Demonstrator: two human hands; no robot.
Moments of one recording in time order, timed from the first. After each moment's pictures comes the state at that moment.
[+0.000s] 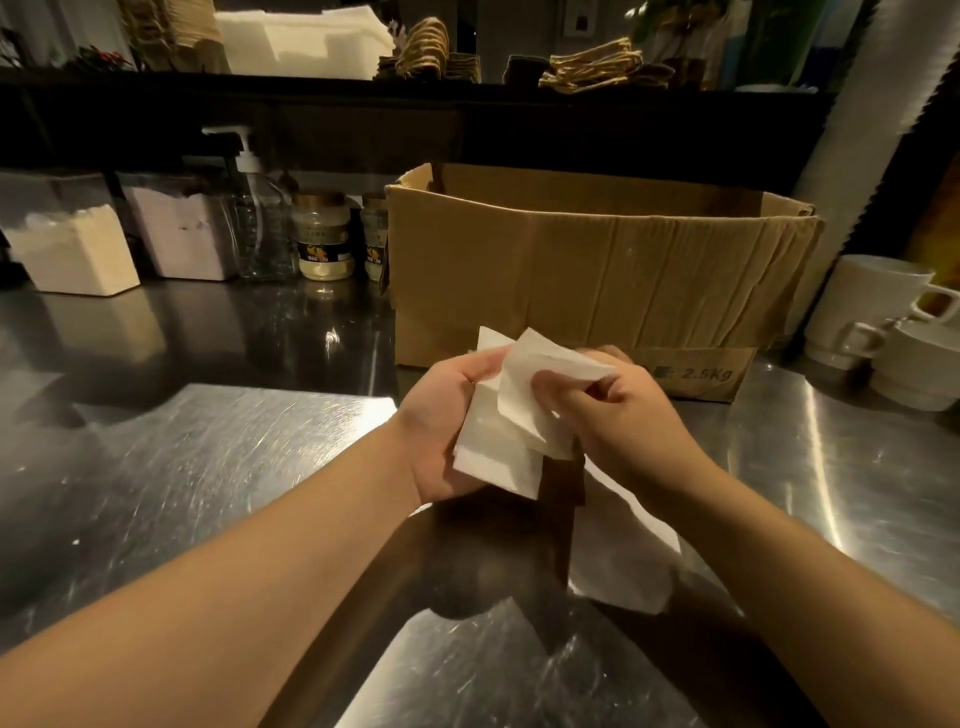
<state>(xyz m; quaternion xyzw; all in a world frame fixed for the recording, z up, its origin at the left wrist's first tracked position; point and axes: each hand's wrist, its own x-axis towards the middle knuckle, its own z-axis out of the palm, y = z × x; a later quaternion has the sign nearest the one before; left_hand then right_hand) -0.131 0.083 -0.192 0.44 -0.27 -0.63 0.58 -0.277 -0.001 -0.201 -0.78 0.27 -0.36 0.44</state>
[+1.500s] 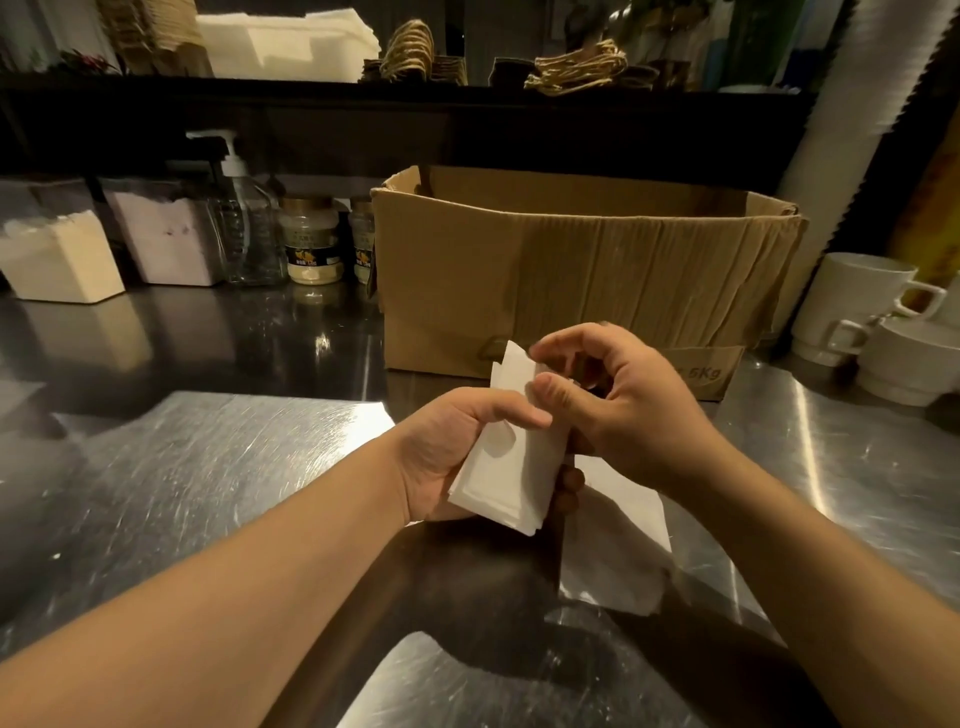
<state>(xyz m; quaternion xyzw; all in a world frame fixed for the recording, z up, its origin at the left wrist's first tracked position) -0.135 0.084 -0.202 0.44 -0.38 -0.66 0.48 -0.295 -0.003 -0.182 -0.83 0.24 -0.35 0.36</state>
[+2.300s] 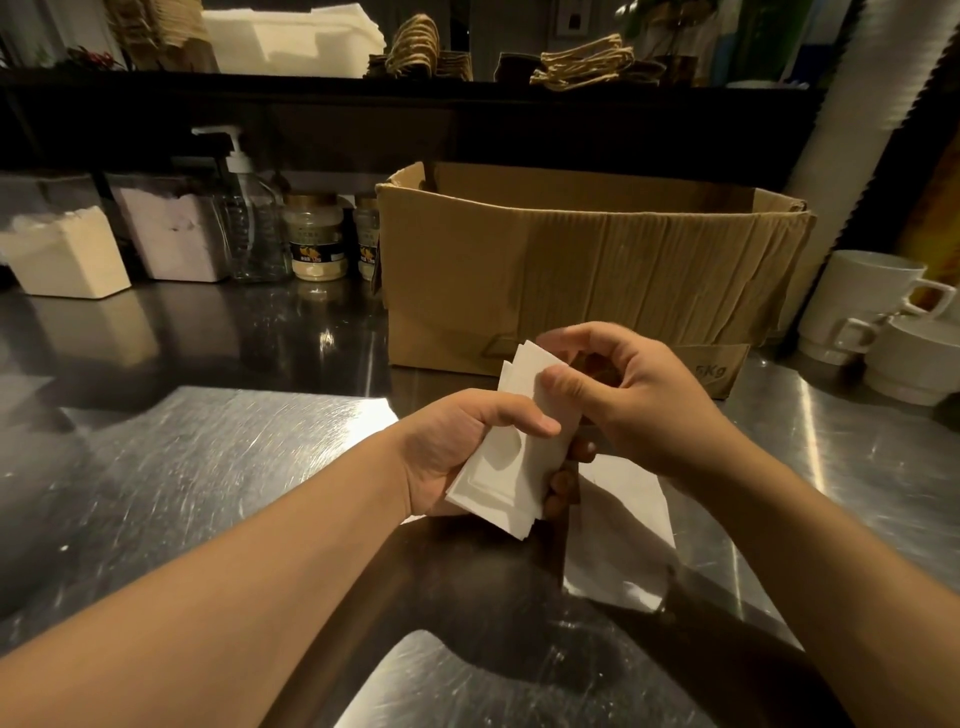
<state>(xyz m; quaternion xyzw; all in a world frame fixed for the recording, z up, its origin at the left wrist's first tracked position) -0.133 0.085 -0.200 0.48 -0.38 -0.65 0.45 -0.298 -0.002 -0.178 -0.81 0.23 -0.33 0.43</state>
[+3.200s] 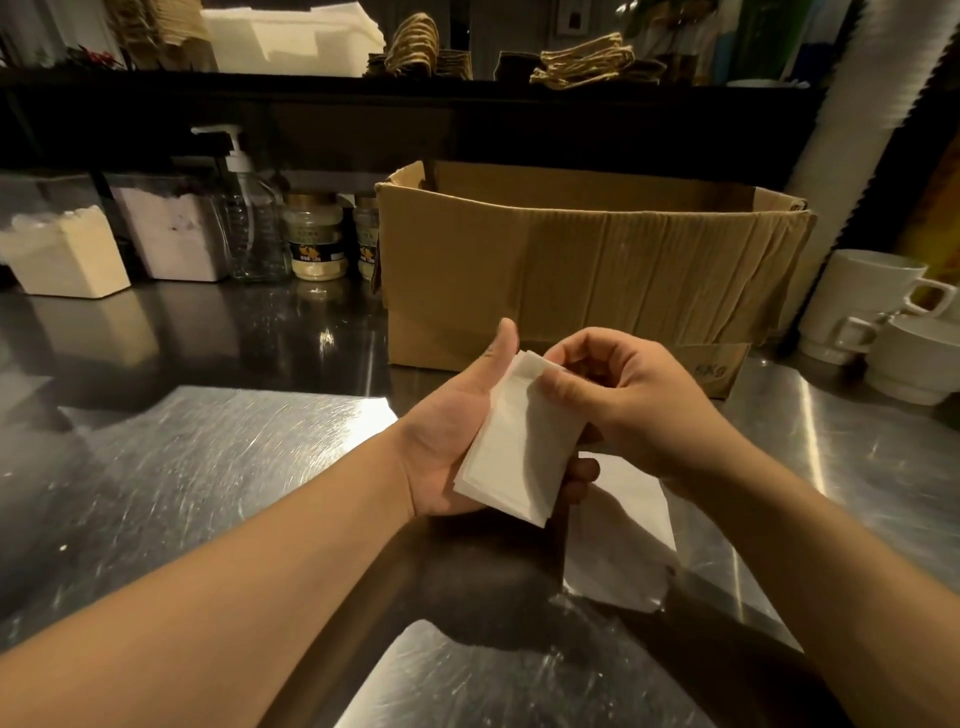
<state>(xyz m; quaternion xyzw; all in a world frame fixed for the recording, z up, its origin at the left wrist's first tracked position) -0.136 0.081 -0.197 0.40 -0.36 -0.68 0.49 -0.295 0.003 -0.177 -0.79 0.27 -0.31 0.45</state>
